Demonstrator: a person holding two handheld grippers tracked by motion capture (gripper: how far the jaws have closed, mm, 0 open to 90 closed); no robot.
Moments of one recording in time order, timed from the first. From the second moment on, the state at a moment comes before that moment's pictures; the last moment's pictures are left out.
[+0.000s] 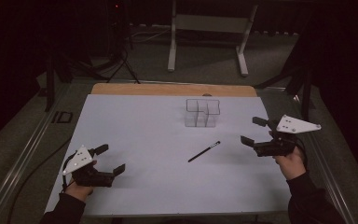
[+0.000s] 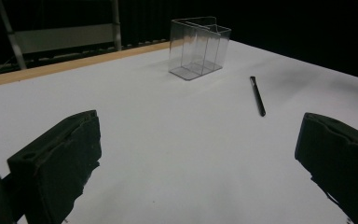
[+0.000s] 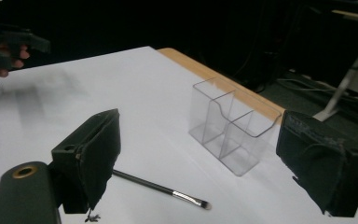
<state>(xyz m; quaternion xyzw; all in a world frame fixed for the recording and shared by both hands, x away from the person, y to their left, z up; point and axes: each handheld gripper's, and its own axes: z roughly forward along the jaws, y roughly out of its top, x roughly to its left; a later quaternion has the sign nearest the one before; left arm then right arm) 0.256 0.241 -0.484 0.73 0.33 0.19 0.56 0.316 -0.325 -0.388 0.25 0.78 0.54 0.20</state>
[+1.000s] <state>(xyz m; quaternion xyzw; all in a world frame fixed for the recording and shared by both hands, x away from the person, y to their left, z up) 0.256 0.239 -0.485 0.74 0.32 0.19 0.56 0.362 -0.291 -0.463 0.21 0.88 0.43 0.04</state>
